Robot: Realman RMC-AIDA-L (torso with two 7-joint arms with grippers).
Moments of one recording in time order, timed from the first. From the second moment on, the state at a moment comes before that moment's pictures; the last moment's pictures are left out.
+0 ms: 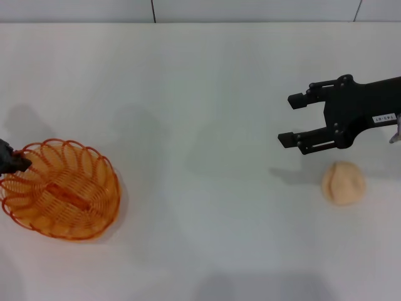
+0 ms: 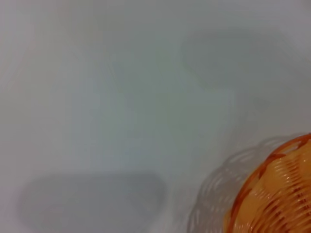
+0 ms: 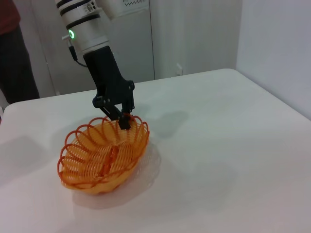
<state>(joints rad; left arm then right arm) -0.64 -1.95 0.72 0.93 2.78 1.55 -1.81 0.45 2.01 -1.20 -1.30 -1.93 -1.50 1.81</state>
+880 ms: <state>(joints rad) -0.66 -1.93 0.66 0.99 2.58 1.74 -1.87 0.45 2.01 -1.19 -1.30 -1.94 -1.50 1.81</state>
